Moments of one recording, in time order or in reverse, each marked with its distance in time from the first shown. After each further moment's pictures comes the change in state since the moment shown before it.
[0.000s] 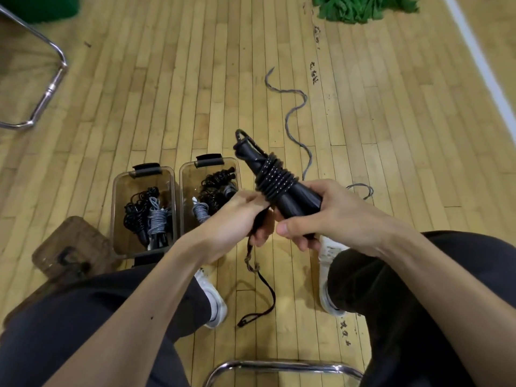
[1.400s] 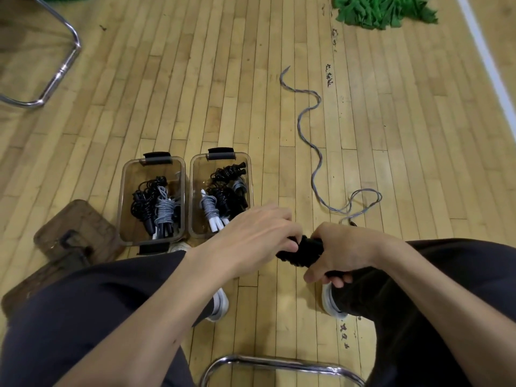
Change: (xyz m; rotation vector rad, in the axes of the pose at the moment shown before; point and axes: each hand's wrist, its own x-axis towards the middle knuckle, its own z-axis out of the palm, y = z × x) left_hand -0.017 -0.012 0.002 1.177 -0.066 0.333; right_hand 0.024 0.034 0.012 -0.535 -0.203 0.669
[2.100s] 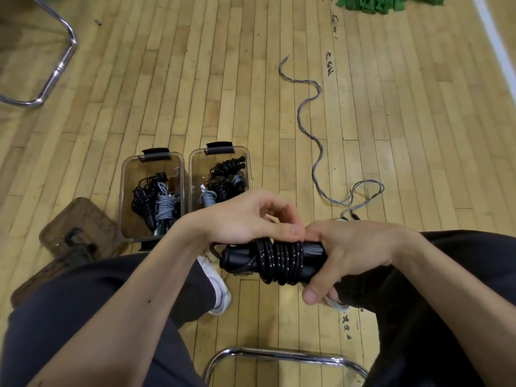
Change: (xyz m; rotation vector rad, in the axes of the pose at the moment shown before) left_hand 0.003 -0.012 -0.026 -0.989 -0.174 -0.048; right_hand -0.023 -0.003 -0.004 0.109 -0.296 -0.470
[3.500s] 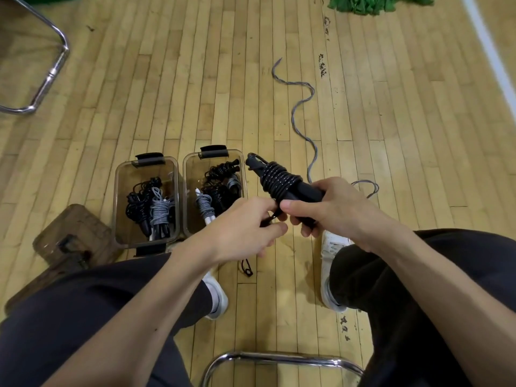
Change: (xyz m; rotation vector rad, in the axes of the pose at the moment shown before) left_hand 0.011 -0.013 0.019 0.339 0.301 -0.149; right_hand 0.010 0.006 -0.013 0.236 0.816 -0.022
